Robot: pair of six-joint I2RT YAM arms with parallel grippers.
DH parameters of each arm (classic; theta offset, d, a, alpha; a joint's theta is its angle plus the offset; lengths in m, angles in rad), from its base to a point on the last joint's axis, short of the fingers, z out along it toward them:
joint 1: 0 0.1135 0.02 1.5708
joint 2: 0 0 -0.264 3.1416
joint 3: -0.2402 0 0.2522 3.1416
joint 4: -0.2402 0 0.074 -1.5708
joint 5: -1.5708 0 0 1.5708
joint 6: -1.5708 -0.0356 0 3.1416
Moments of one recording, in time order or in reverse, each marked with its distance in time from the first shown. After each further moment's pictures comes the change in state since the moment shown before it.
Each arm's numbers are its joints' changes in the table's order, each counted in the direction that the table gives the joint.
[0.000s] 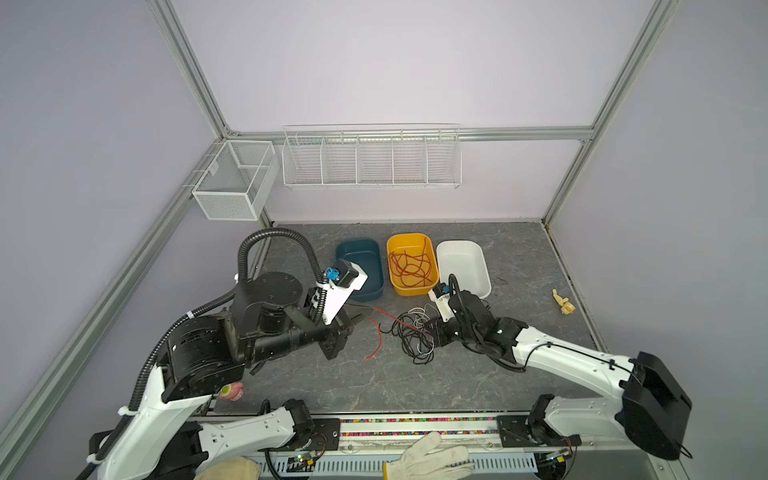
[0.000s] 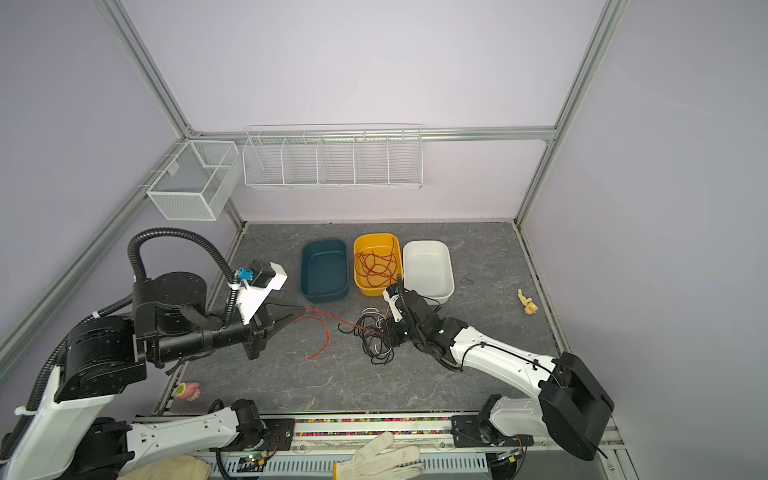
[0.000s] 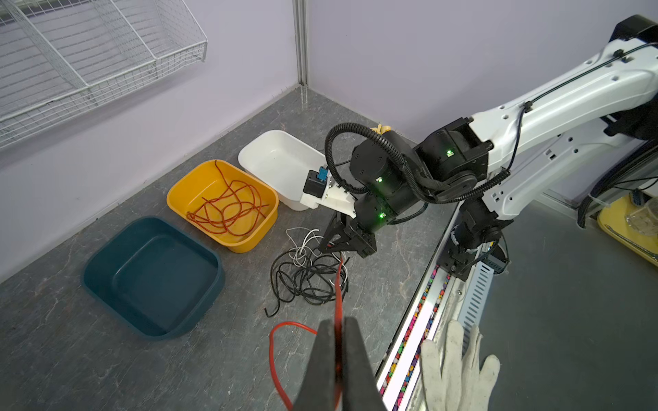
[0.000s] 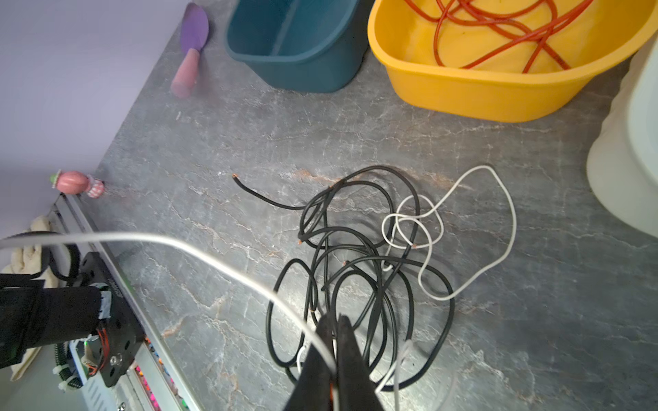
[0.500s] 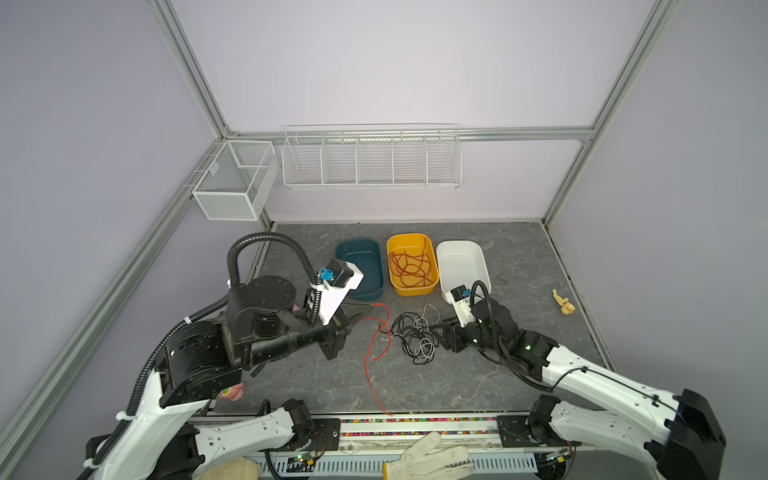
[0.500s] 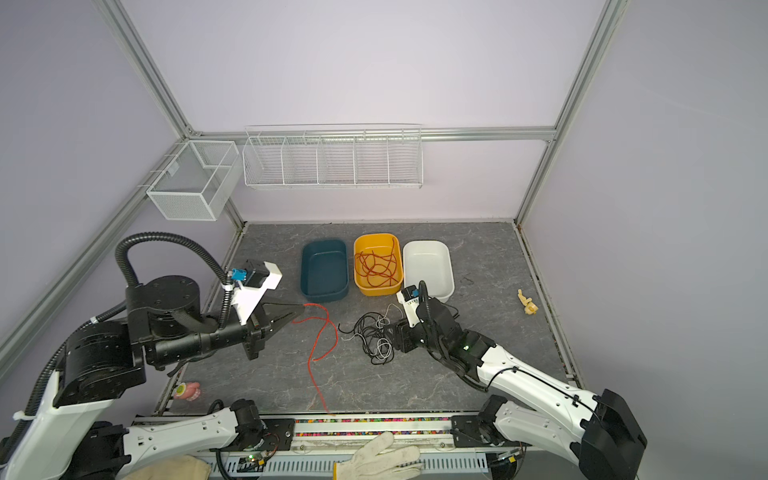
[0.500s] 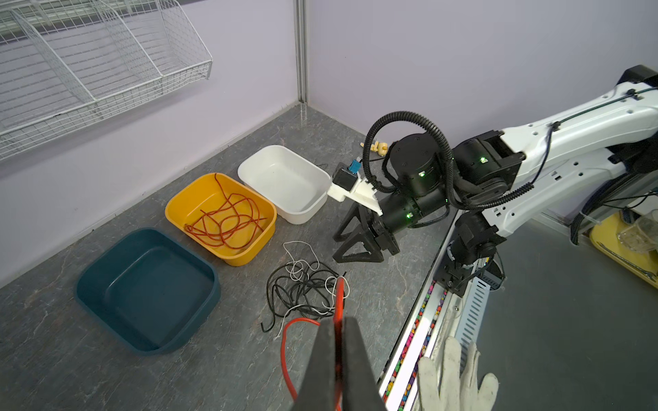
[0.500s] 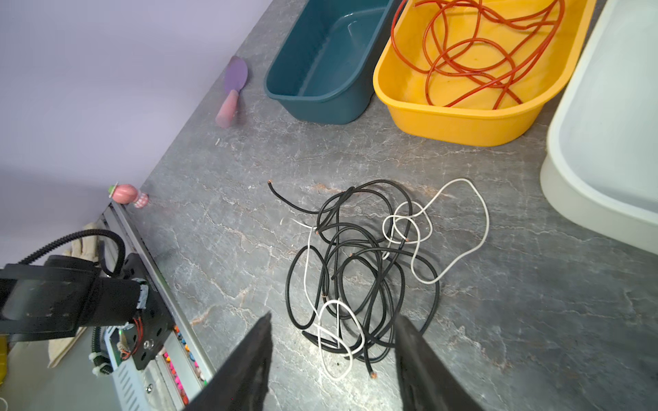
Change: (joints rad) left arm 0.000 0.002 0.051 0.071 -0.003 0.014; right arm -0.017 0.244 0.105 -0.004 0.005 0.010
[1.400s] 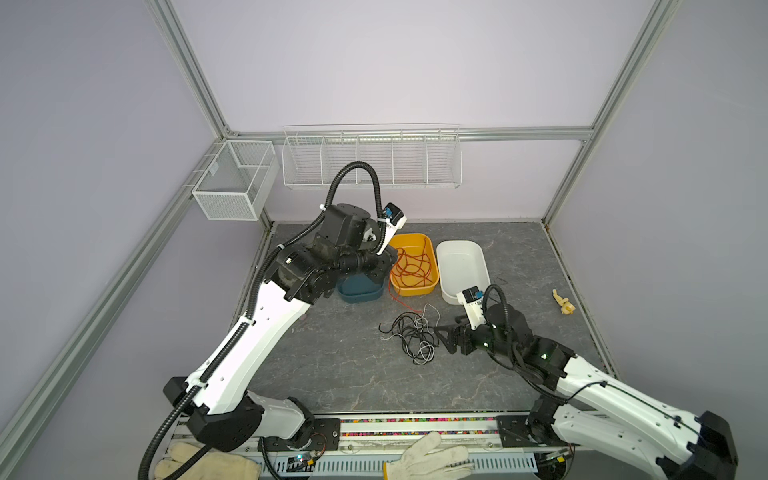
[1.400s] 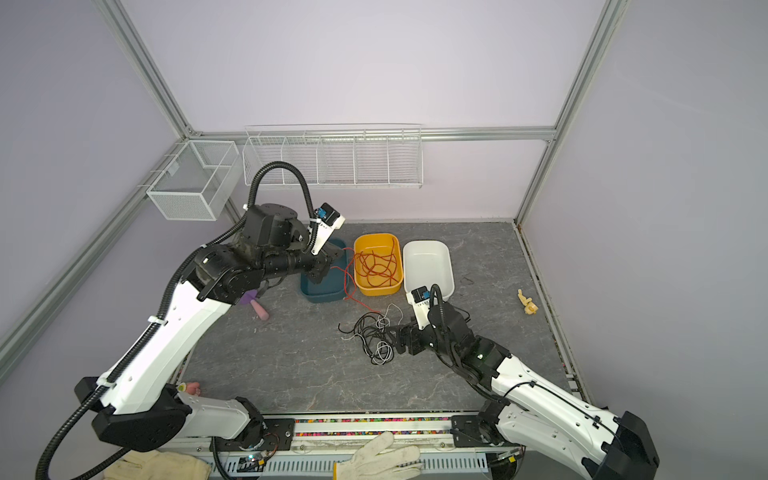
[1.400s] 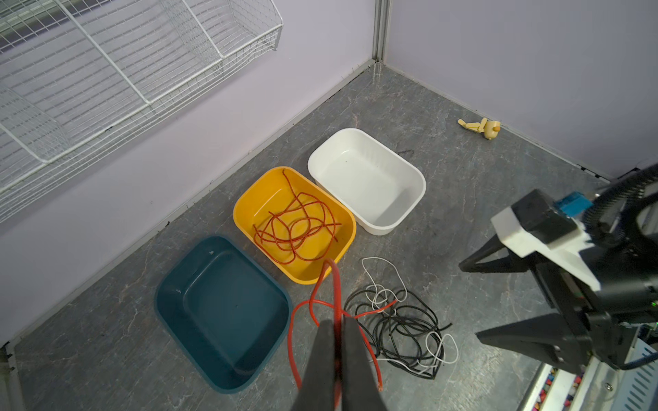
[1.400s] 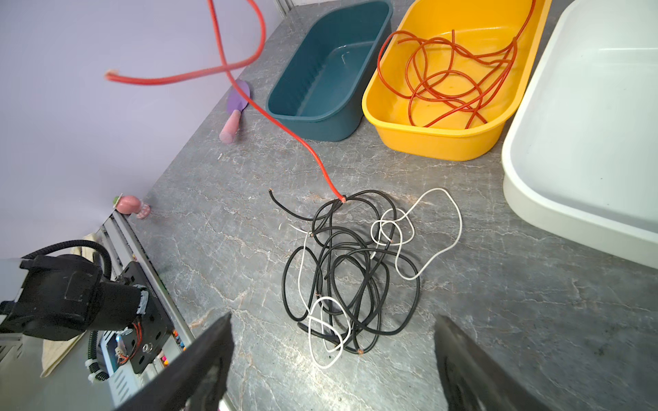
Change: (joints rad) left arm 0.324 -0.484 -0.195 0.131 -0.070 -0.228; right arm -0.008 0.132 0.032 -0.045 -0.033 0.011
